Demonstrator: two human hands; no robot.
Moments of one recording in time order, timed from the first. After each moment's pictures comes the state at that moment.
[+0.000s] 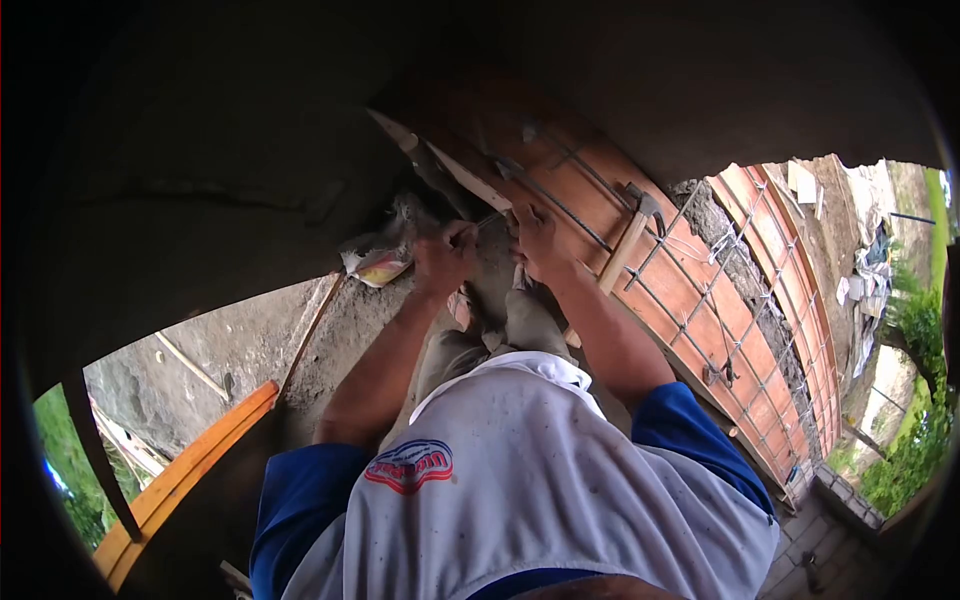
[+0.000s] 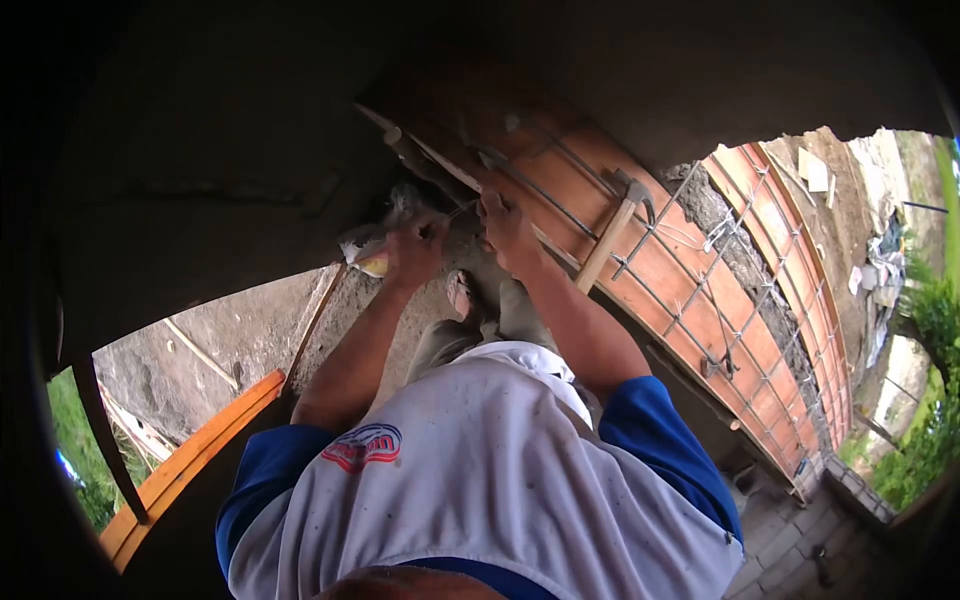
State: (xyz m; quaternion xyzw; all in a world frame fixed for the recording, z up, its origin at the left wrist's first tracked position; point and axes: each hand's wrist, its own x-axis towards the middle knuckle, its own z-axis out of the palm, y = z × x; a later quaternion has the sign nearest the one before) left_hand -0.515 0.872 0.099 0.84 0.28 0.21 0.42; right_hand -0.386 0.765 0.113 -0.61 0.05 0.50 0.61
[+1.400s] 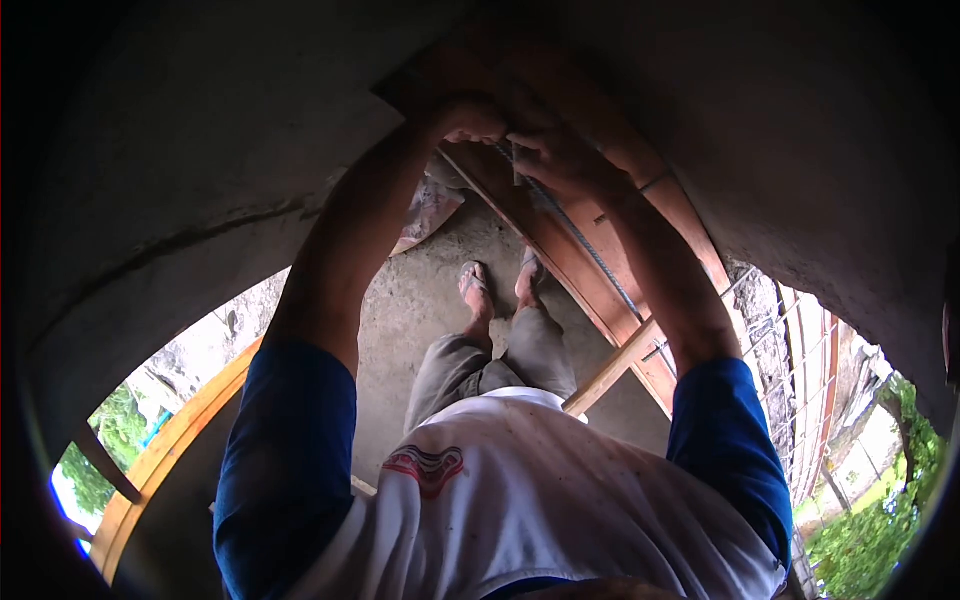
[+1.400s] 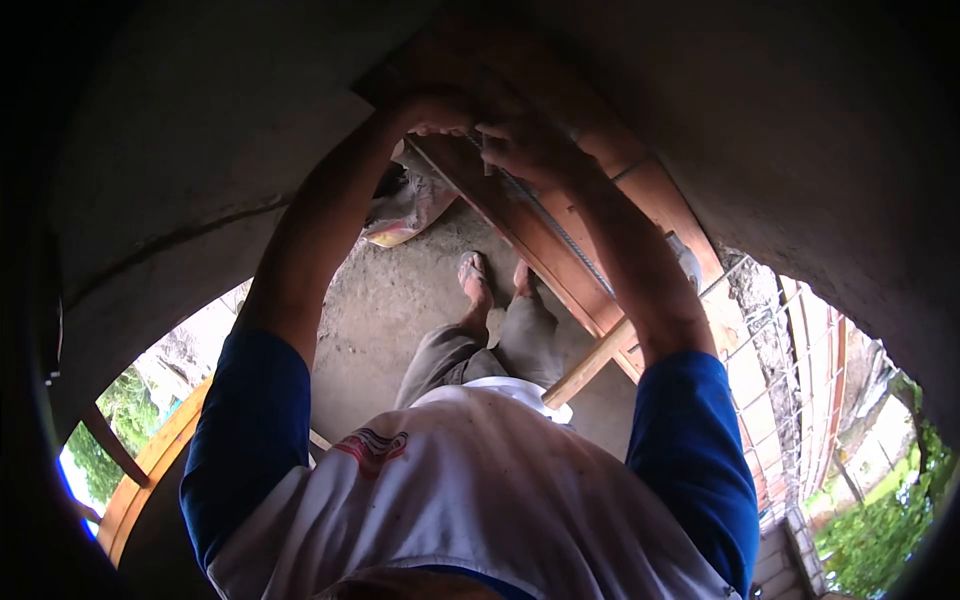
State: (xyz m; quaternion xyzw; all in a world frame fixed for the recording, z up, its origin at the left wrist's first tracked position) left_hand -0.277 1.085 0.012 0.80 0.23 -0.43 0.35; right_hand -0.199 0.896 0.006 -0.67 -0.58 0.36 0.29
